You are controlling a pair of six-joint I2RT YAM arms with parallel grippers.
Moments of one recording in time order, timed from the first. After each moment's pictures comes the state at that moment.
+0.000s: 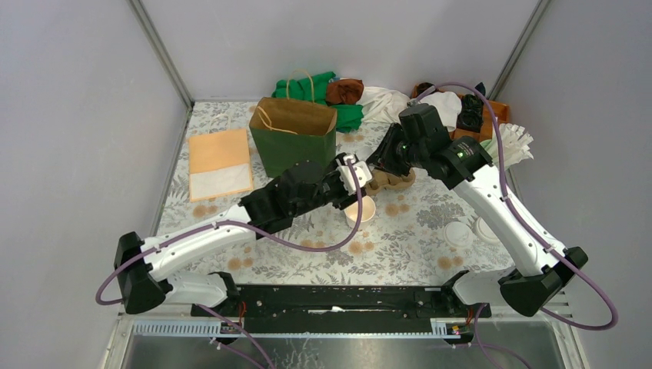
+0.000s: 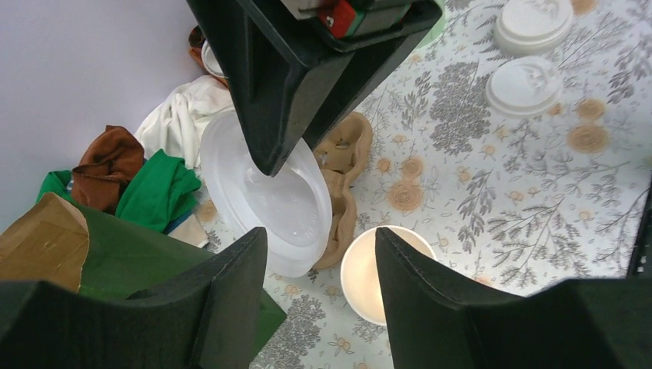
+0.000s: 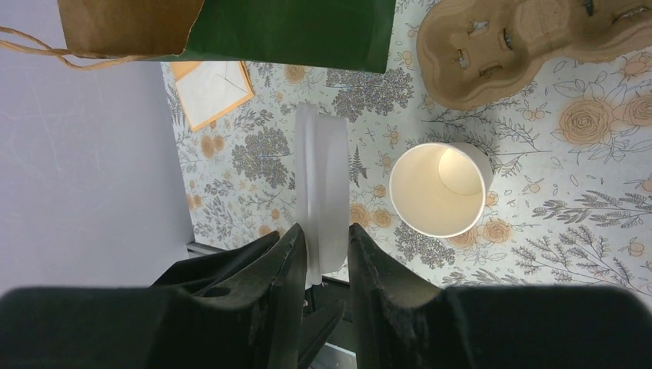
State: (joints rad) left arm -1.04 1.23 1.10 -0.10 -0.03 0.32; right arm 0.61 1.33 1.54 -0.95 0.01 0.93
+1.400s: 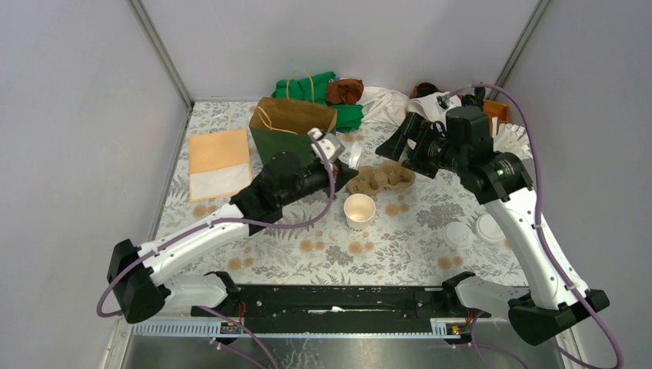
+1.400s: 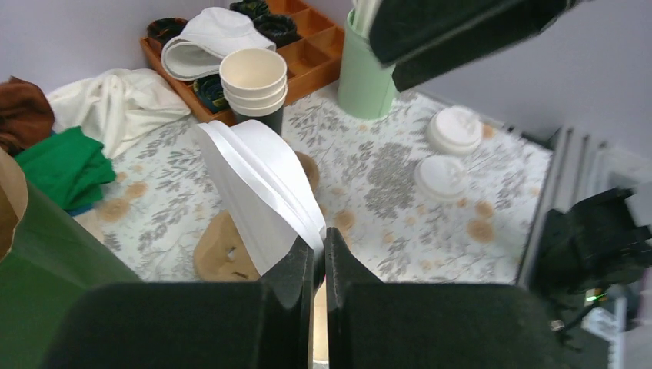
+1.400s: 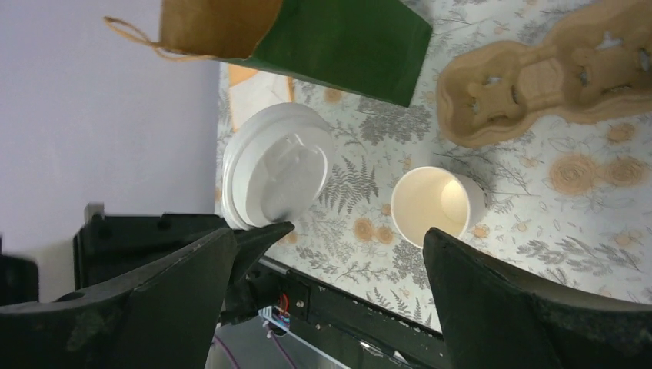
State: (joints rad) left arm -0.91 1.22 1.01 0.09 0.13 -0.02; right arm 0.44 1.16 1.47 -0.89 -0.17 0.77
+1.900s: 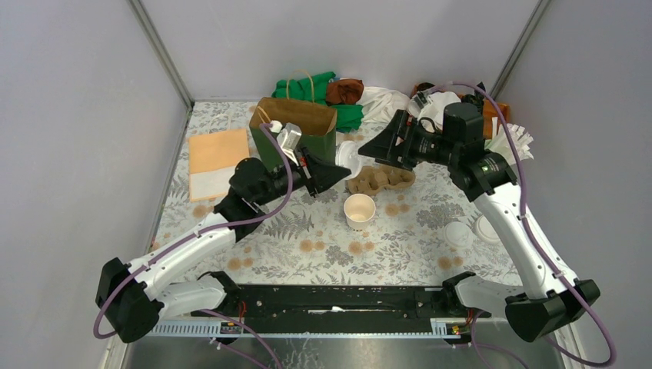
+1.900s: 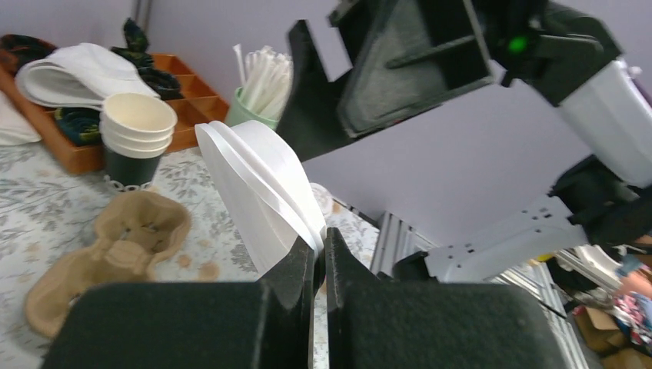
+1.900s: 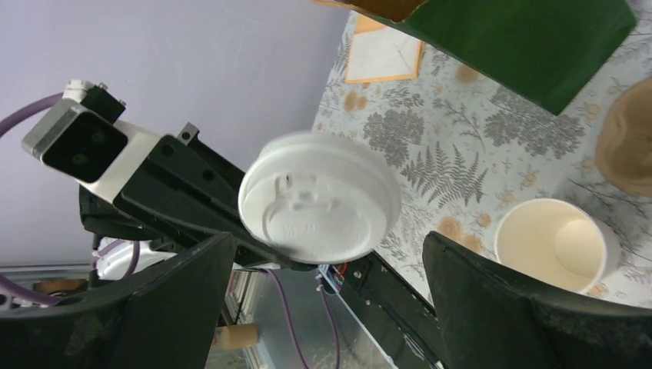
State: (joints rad) left arm -0.74 1.08 0.82 0.44 0.43 -0.57; right arm 0.38 1.15 1.32 -0.55 -0.61 0.77
